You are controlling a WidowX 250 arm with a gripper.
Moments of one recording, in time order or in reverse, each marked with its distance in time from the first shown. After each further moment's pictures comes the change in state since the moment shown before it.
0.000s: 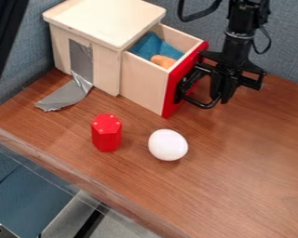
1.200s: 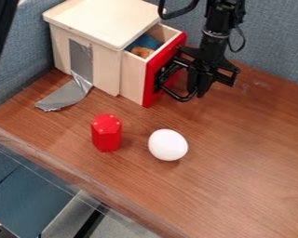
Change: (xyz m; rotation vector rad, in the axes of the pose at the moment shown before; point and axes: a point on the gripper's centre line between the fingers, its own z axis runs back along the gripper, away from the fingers) arm 0.003 0.040 -0.006 0.070 -0.017 0.020
